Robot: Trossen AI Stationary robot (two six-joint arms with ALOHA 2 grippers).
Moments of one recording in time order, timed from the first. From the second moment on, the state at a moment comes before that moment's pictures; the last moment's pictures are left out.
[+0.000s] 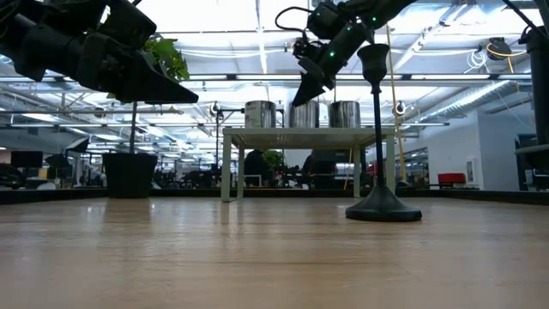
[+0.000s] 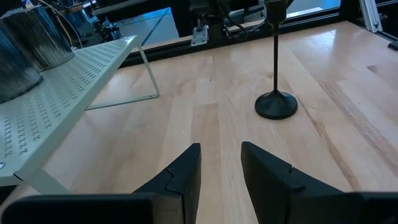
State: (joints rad) left arm -0.12 1.09 0.30 0.52 -0.18 0.17; right arm -0.59 1.72 1.54 -0.51 -0.06 -0.28
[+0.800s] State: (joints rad) left arm -0.12 1.09 0.30 0.52 -0.18 0.13; right arm -0.46 1.61 1.54 -0.49 -0.05 -0.37
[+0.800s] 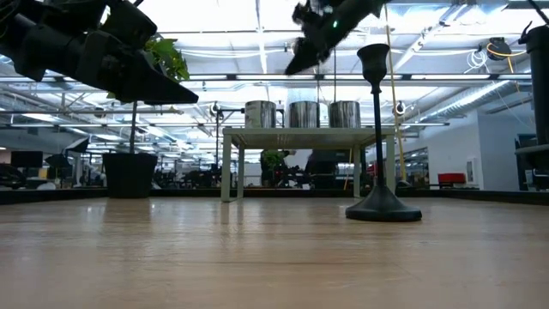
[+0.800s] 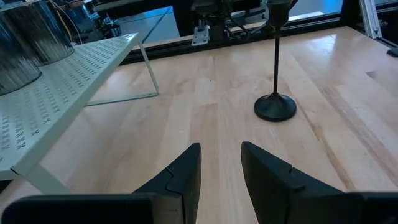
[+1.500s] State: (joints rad) left arm -0.12 1.09 0.30 0.53 -0.18 0.00; right arm 0.01 1.33 1.25 -0.75 -0.05 -0.09
